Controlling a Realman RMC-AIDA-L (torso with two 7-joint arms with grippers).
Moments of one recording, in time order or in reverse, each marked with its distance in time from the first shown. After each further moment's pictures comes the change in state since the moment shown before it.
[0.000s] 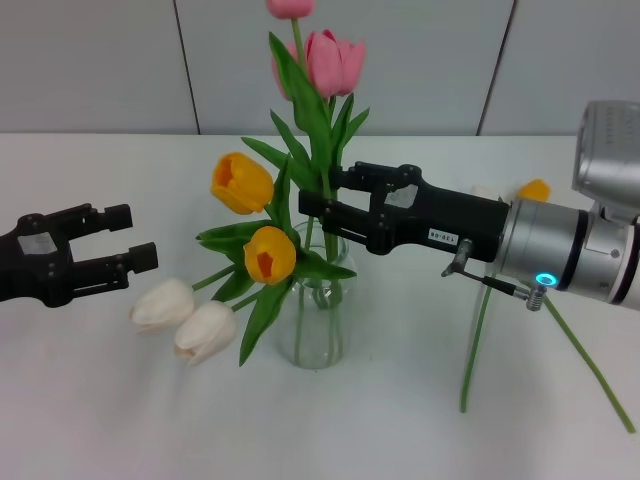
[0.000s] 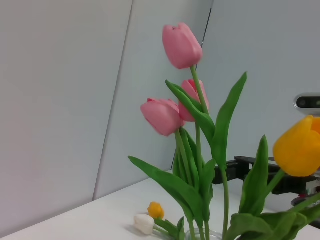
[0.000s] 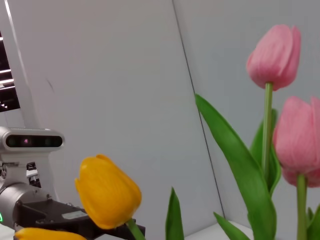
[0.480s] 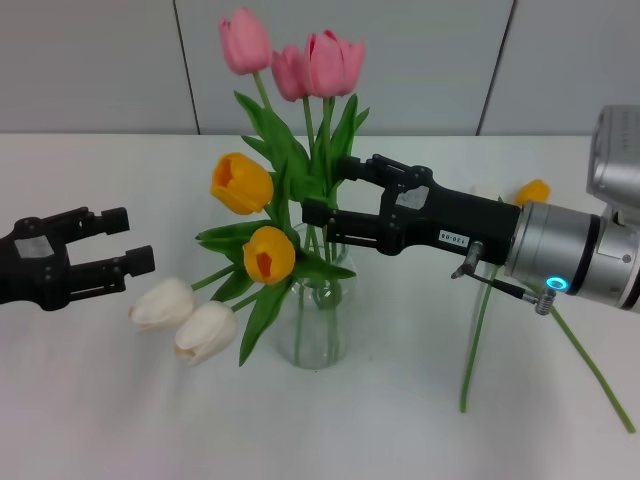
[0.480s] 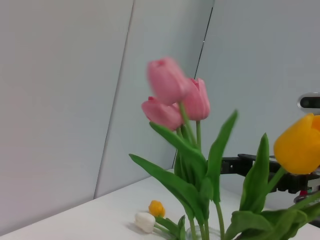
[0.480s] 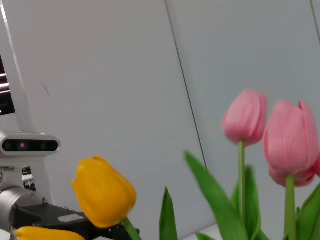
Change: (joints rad) left arm 0.006 0.002 0.000 -0.001 0.001 0.000 0.000; right arm -0.030 0.000 0.001 -0.026 0.004 -0.007 0.009
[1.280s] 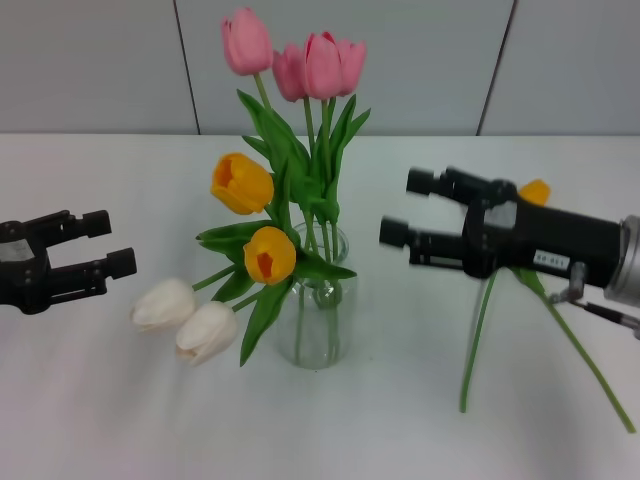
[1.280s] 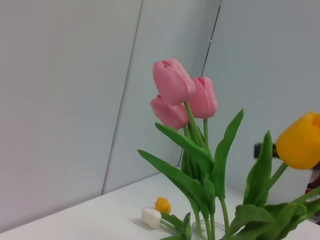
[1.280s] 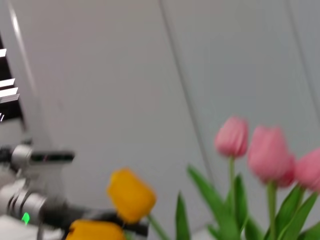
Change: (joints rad) left arm 0.022 0.017 -0.004 0.002 -0.009 0.009 -0.005; right arm -0.274 -0.014 0.005 -0.447 -0.151 -0.116 0.292
